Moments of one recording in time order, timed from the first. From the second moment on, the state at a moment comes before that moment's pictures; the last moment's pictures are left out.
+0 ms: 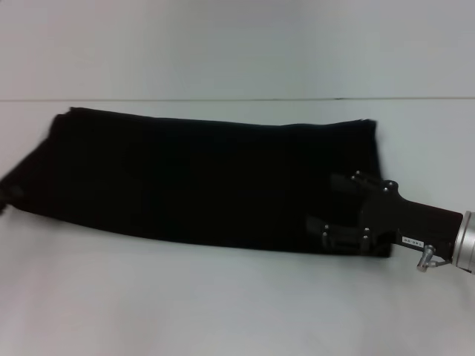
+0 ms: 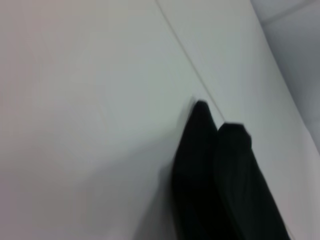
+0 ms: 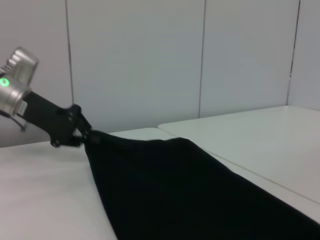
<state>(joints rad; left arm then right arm) -0.46 -1.91 0.37 0.49 2.12 1.12 -2.44 0.55 2.09 -0.69 -0.39 -1.83 -1.35 0.89</state>
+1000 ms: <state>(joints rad) -0.76 -1.99 0.37 0.55 2.01 1.41 -2.42 0.45 2.08 -0.56 -0.40 -1.83 -1.35 0.88</state>
